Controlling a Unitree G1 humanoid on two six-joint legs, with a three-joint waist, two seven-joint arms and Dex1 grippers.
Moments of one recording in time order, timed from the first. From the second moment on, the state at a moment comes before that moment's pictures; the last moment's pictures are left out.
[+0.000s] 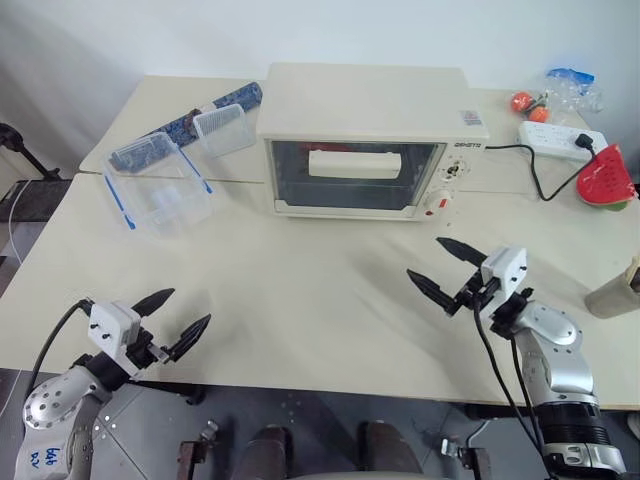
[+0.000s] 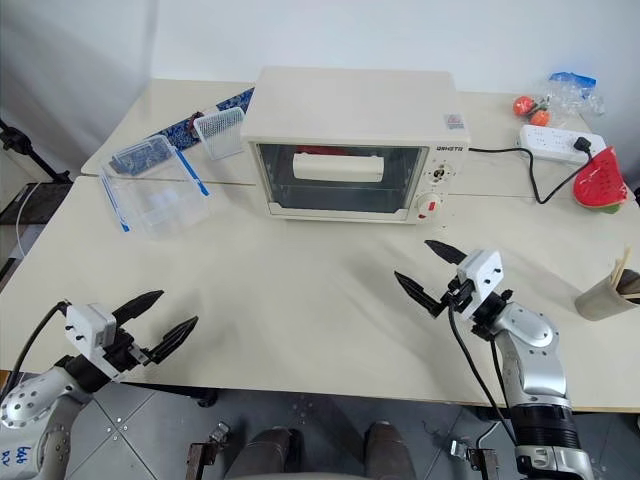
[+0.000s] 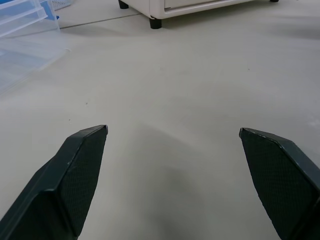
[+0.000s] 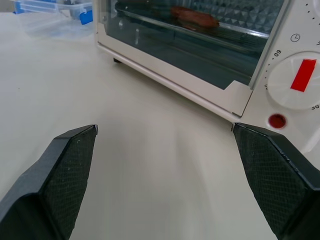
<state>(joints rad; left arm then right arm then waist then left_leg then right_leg) 0.22 0.53 0.39 -0.14 -0.43 0.00 -0.75 -0.23 -0.49 -0.16 0.17 0.37 -0.15 0.94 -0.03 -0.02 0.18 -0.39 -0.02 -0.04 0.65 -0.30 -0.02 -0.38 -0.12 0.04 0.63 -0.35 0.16</state>
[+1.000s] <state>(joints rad) -0.18 0.60 0.38 -0.15 -0.86 0.44 -0.82 -0.75 -0.42 -0.01 0.19 0.47 0.31 0.94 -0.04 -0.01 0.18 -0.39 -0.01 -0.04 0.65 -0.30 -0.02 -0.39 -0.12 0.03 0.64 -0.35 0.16</state>
